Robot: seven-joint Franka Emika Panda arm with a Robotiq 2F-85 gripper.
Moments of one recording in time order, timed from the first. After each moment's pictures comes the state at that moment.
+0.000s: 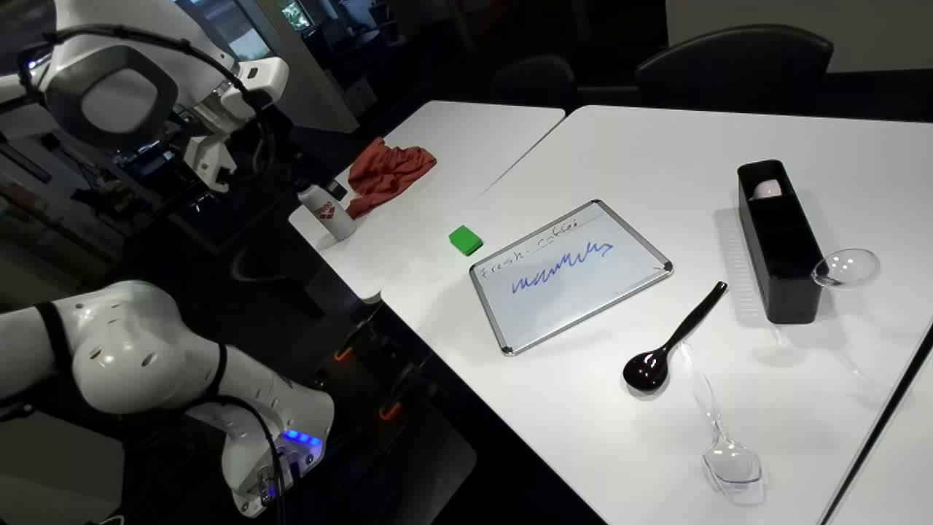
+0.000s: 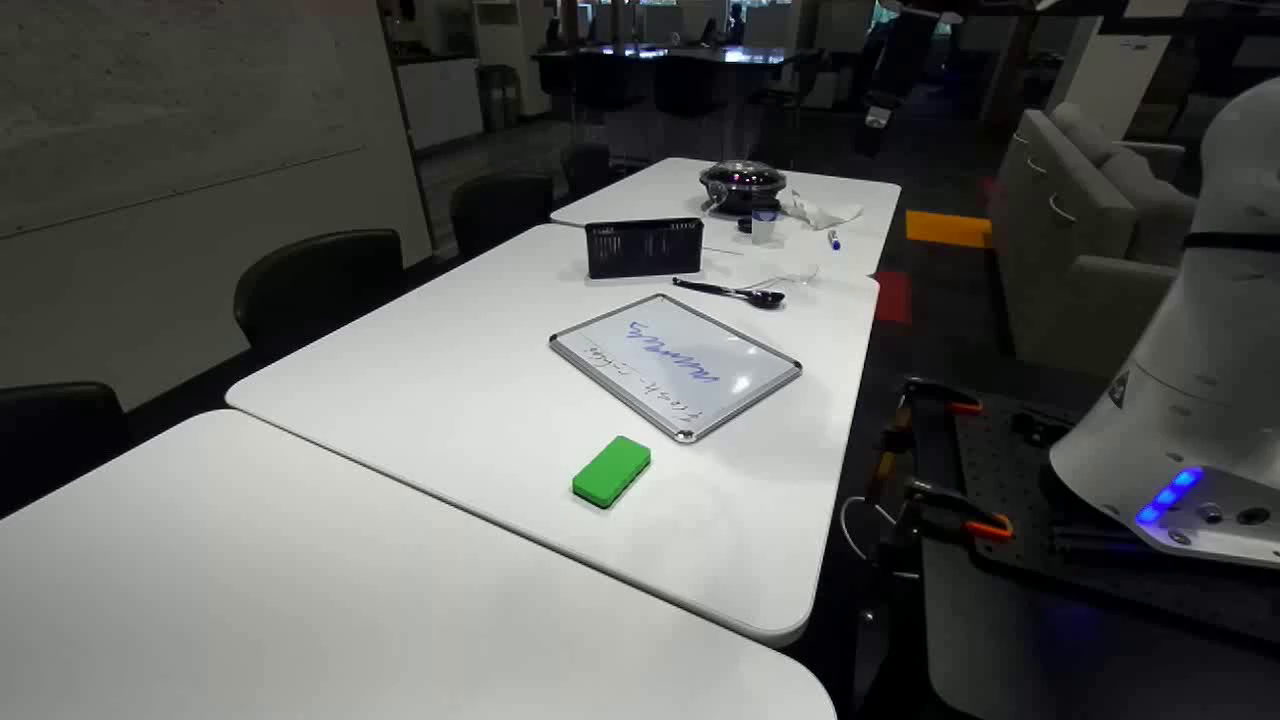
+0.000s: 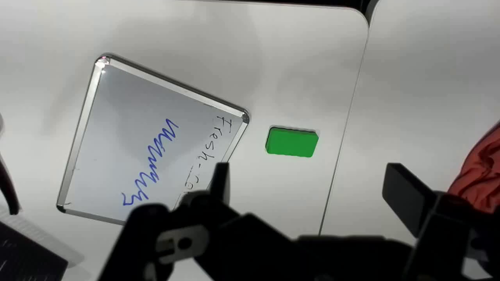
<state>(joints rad) 0.03 -0.86 -0.08 -2.76 0.10 2.10 -0.06</state>
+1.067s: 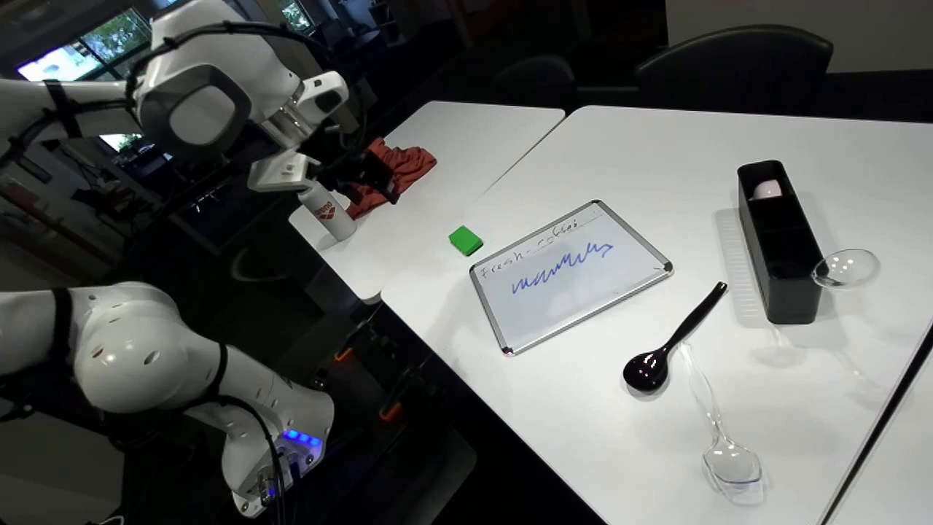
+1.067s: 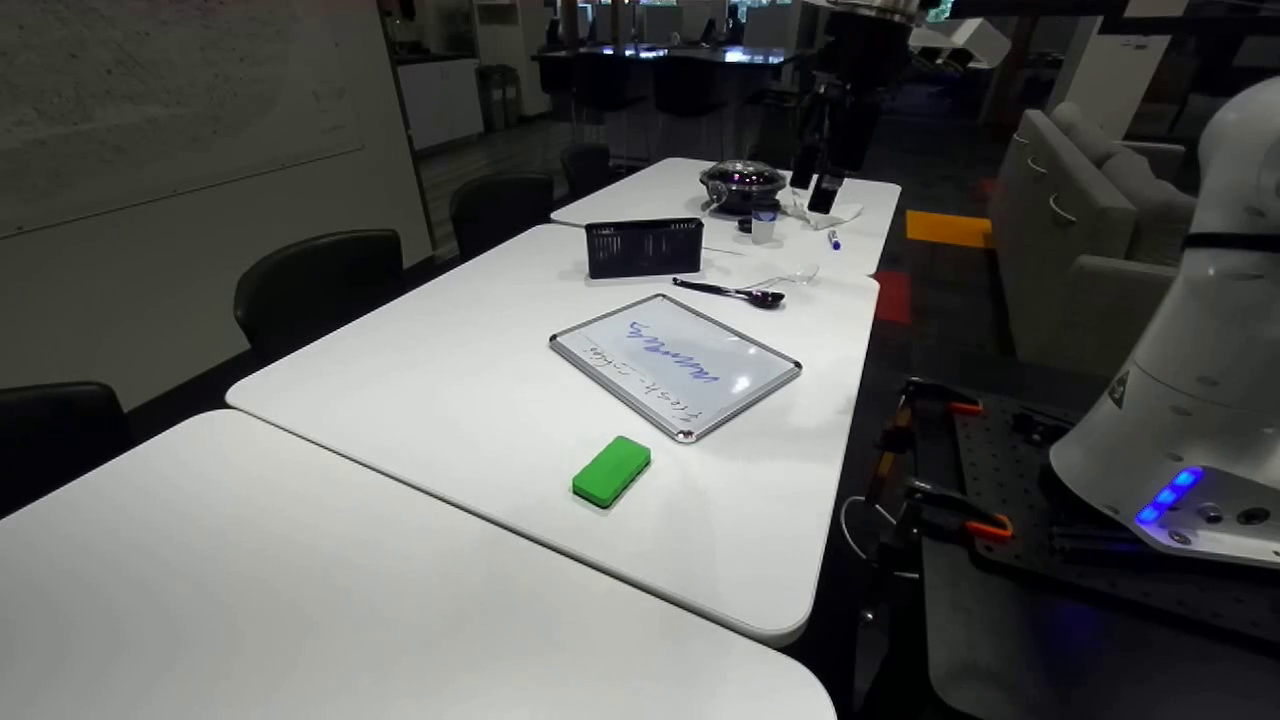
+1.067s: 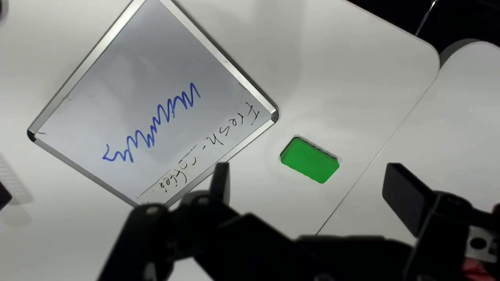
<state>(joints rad) 0.05 -0.61 -0.16 -2.74 -0.01 2.31 -0.43</state>
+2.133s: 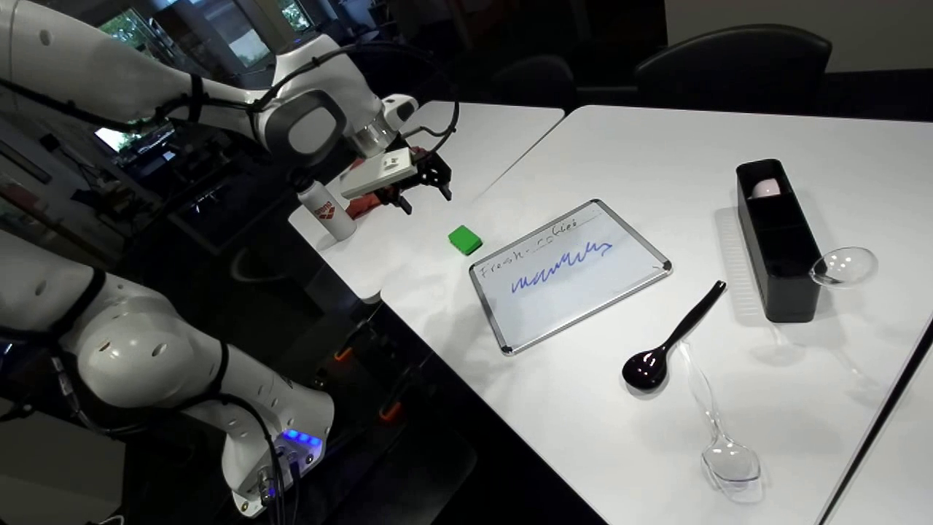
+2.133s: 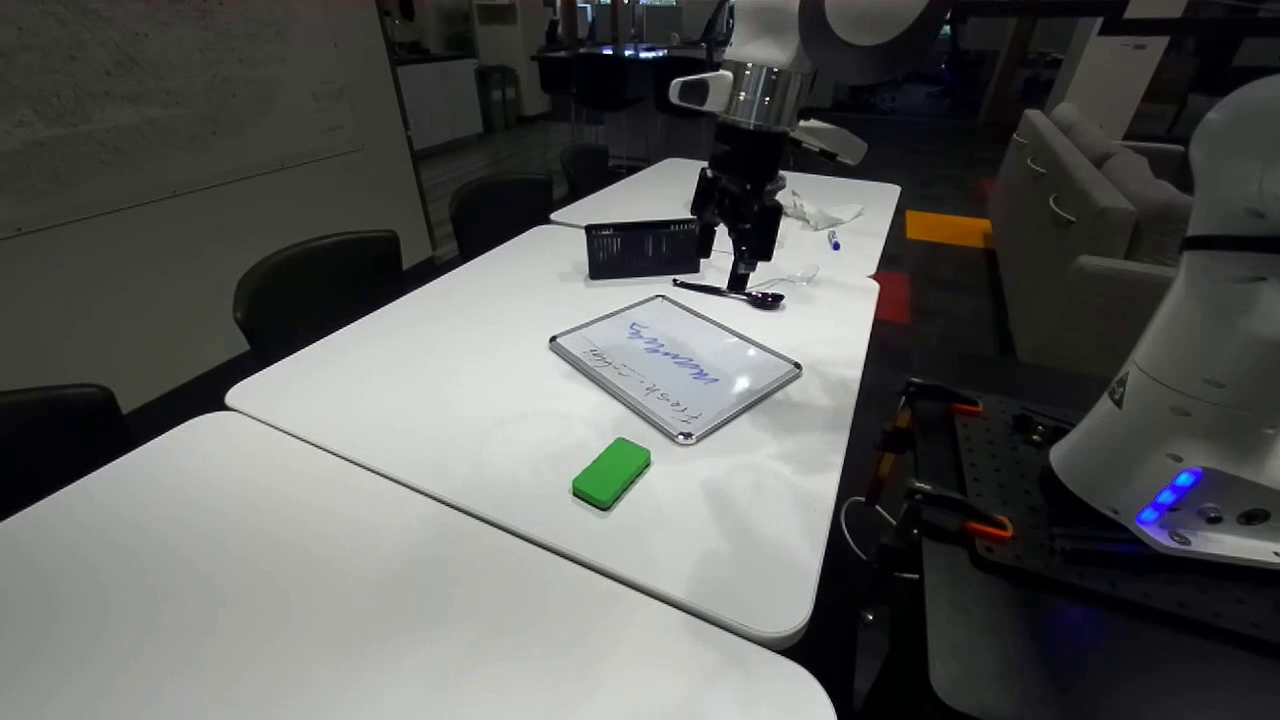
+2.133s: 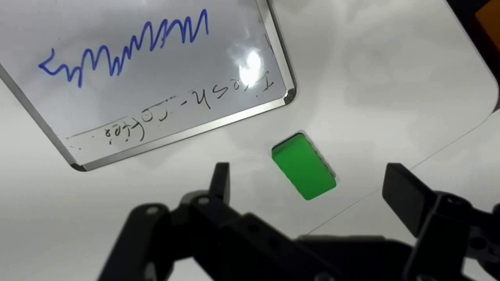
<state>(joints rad) 0.13 -0.14 -0.16 -2.59 0.08 2.59 -0.82</state>
